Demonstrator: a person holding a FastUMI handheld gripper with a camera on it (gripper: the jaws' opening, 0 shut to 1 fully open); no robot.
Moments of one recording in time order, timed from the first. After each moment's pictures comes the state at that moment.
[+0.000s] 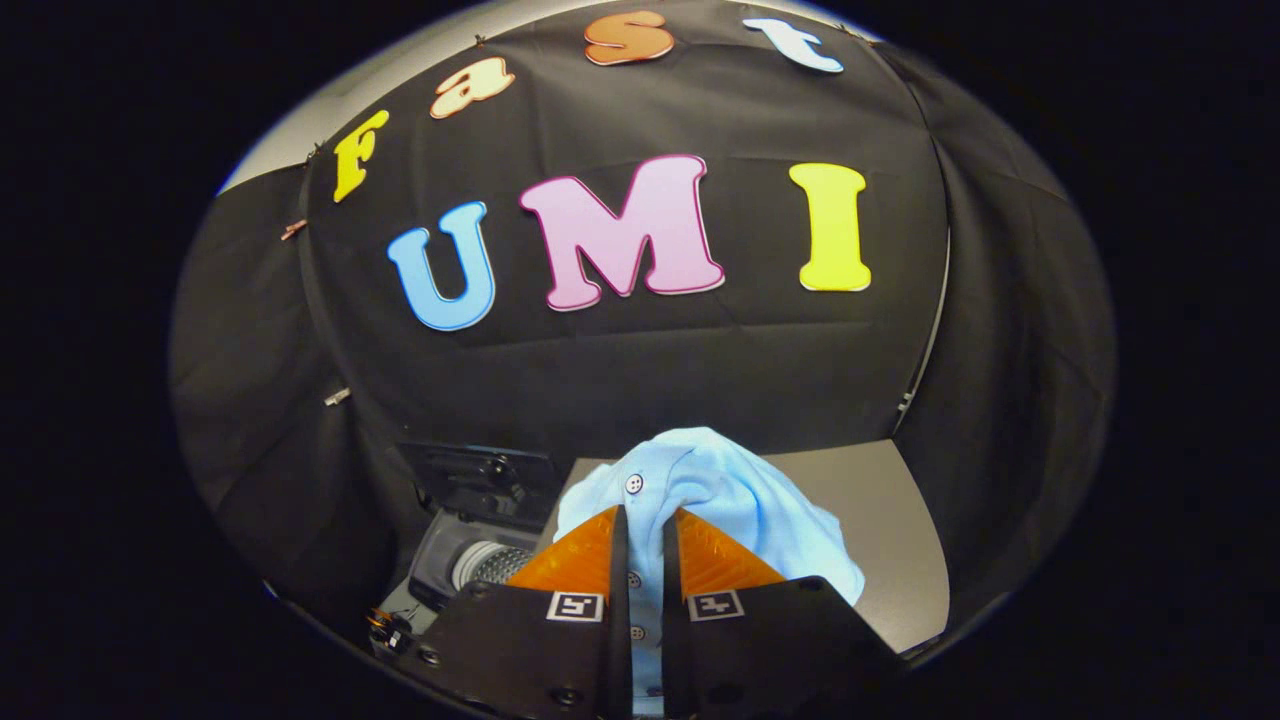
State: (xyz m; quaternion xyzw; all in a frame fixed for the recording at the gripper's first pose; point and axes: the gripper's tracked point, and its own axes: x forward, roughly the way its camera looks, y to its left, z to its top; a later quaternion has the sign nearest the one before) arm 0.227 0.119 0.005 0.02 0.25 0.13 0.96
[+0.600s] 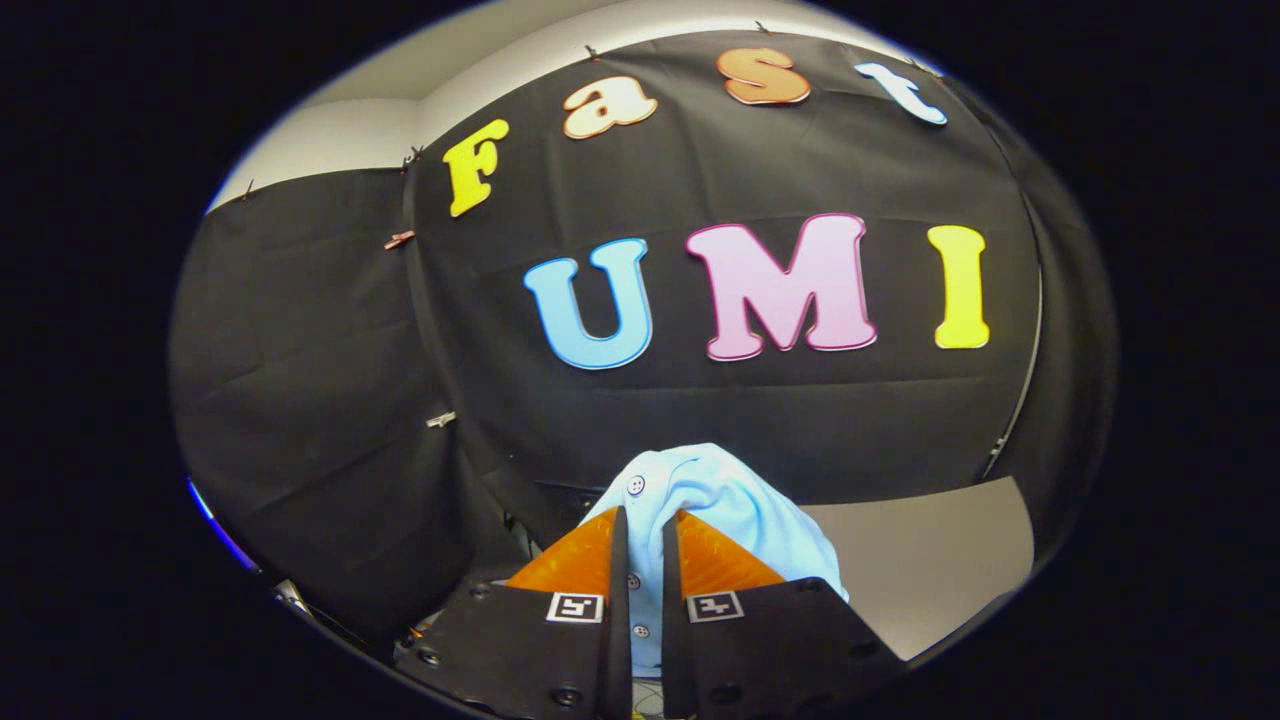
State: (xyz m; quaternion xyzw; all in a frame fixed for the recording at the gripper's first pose) arm 0.165 0.330 0.037 0.04 0.20 0.25 0.94
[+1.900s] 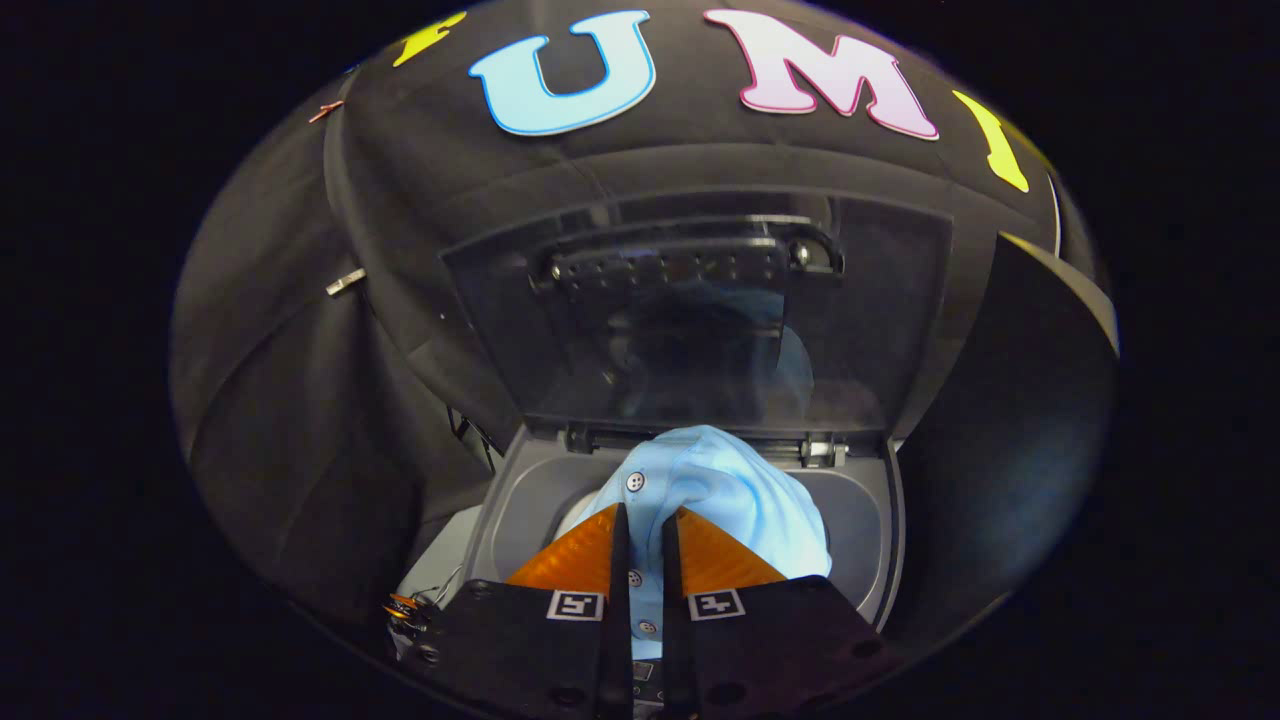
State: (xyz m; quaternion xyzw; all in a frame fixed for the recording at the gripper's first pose) arm 0.217 0.443 -0.332 -0.01 0.39 0.15 0.91
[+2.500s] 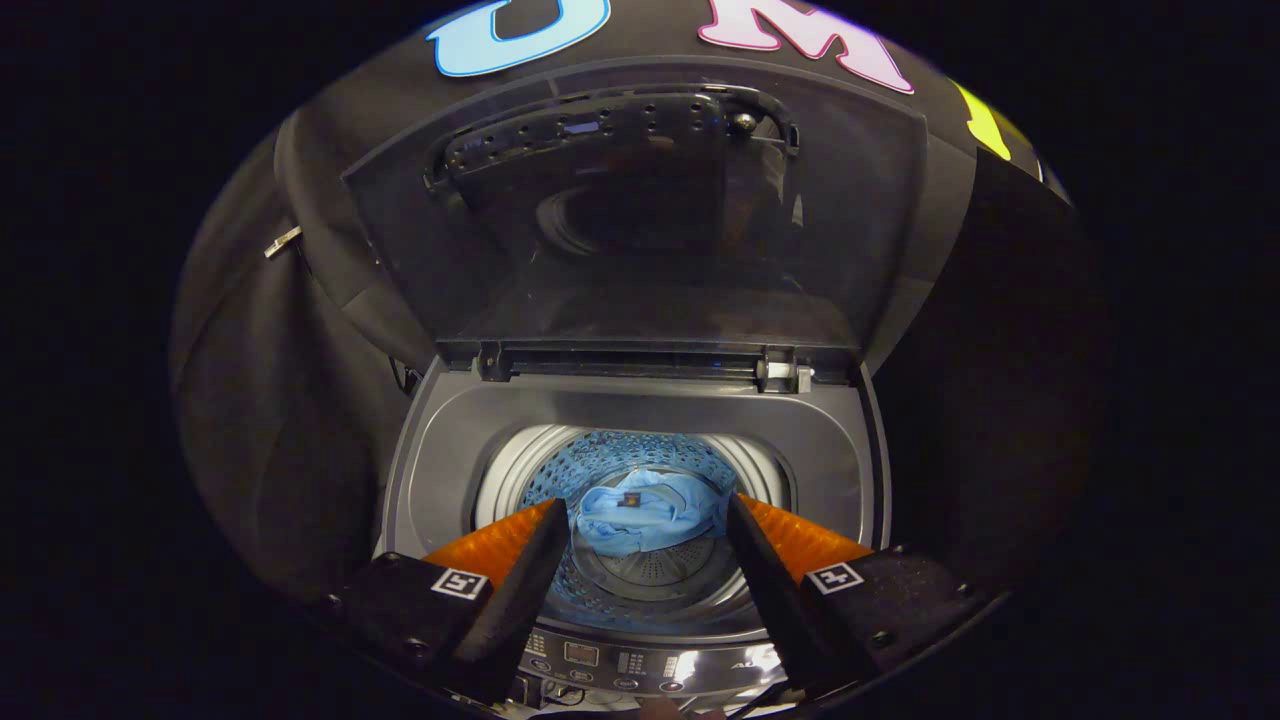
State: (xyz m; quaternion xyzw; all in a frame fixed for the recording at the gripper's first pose) arm 0.209 0.401 -0.382 -0.04 0.46 0.09 0.88
